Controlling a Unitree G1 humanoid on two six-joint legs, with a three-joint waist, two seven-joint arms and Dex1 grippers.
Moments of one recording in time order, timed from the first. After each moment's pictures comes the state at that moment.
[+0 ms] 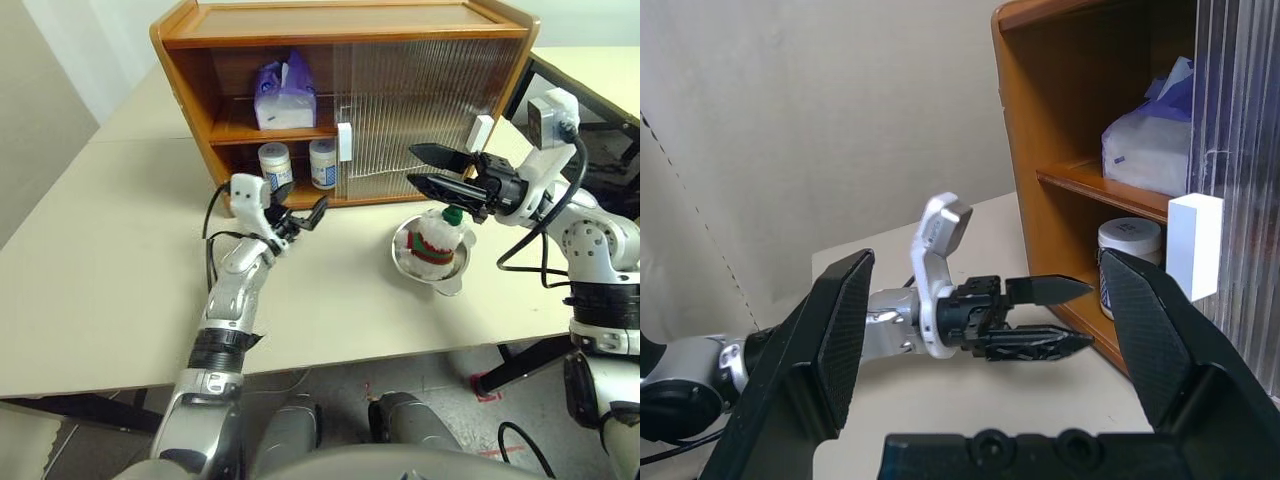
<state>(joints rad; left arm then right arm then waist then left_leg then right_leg) -0.37 0.15 0.01 0.19 -0.25 0.10 -0.50 -0.58 -0.51 -0.13 0.01 0.80 0.65 1.11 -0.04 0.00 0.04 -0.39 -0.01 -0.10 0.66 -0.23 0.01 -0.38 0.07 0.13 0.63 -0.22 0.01</state>
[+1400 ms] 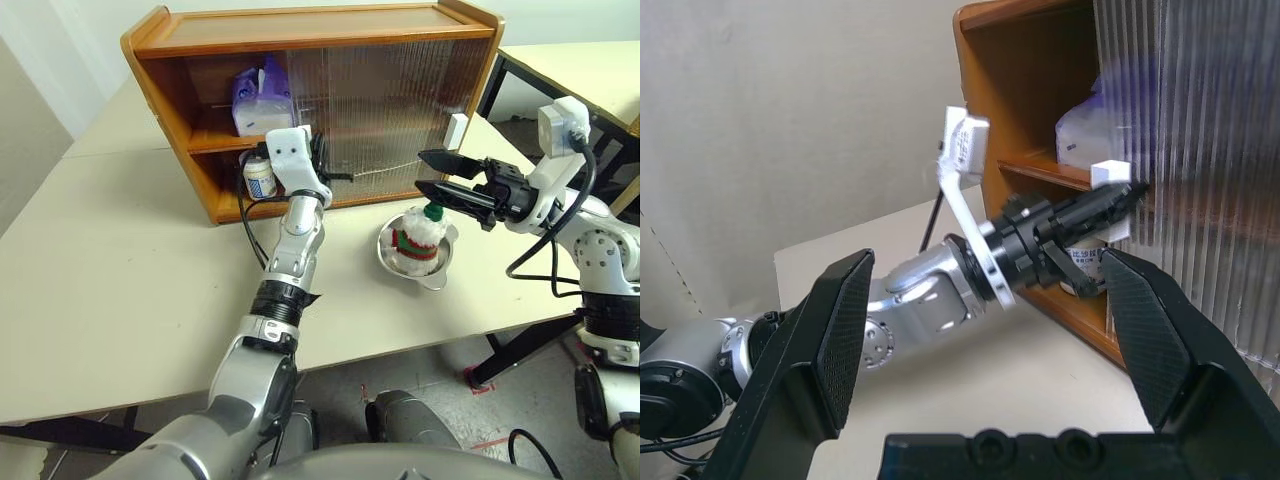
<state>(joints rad) -0.64 -0.05 0.03 0.42 -0.03 -0.13 0.14 -0.53 -0.55 -0.15 -0.03 0.81 0.65 1.09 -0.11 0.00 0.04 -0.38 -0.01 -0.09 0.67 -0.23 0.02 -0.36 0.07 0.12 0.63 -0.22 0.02</state>
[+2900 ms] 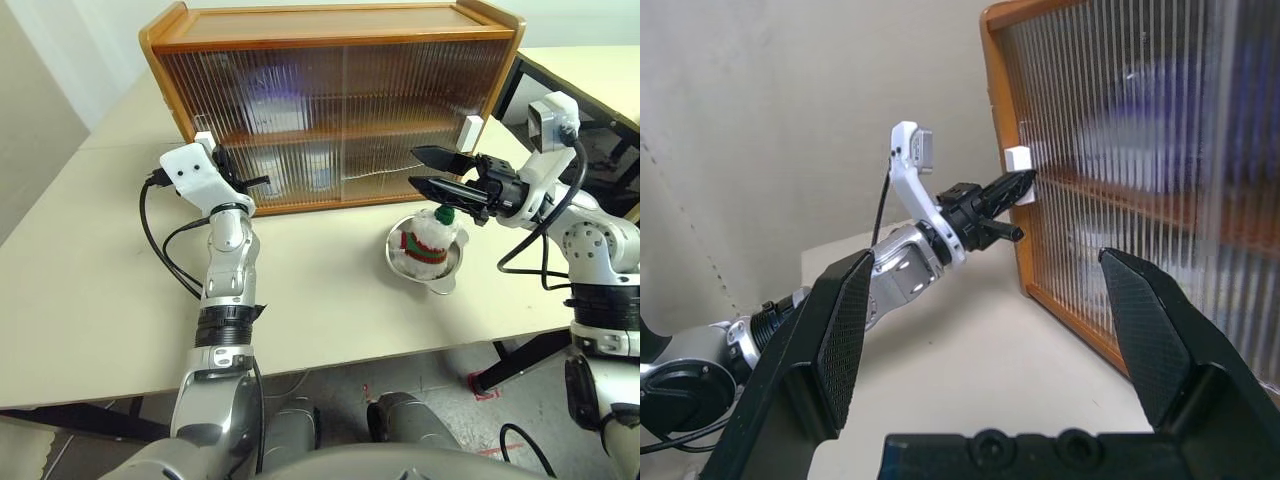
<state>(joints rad) -0.47 0.10 0.19 0.21 -0.08 -0.05 0.13 -0.58 -0.51 -0.13 0.02 0.78 0.64 1.13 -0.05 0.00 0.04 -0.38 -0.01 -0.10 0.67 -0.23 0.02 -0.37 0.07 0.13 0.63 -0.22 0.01</state>
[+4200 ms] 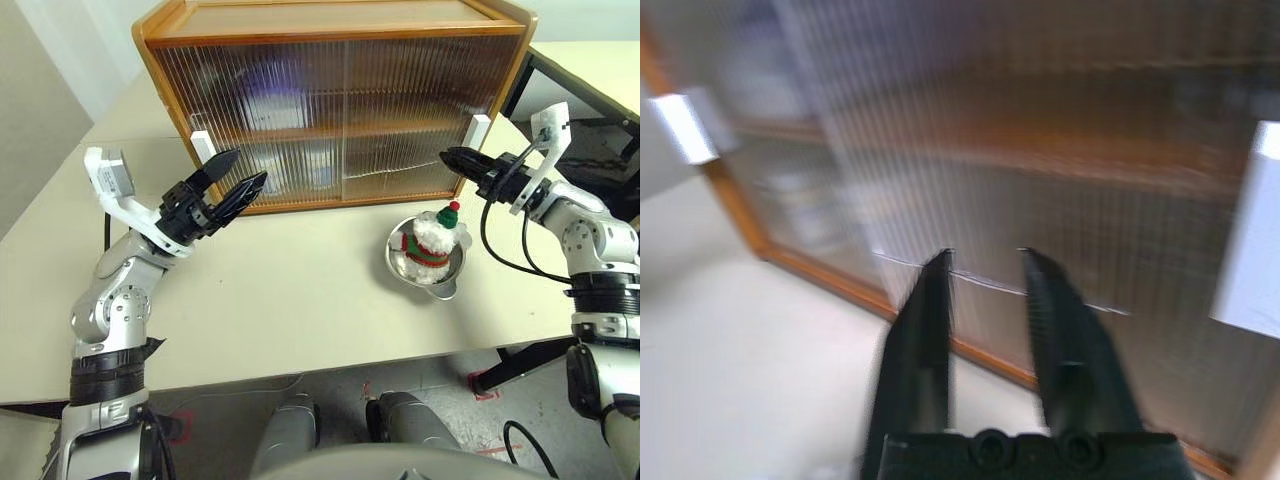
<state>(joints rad) -0.24 0.49 0.33 -0.08 -0.82 0.30 -0.89 -0.63 -0.53 -0.16 0.34 0.49 0.42 0.84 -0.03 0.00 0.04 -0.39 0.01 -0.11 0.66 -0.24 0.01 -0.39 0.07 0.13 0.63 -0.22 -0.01</state>
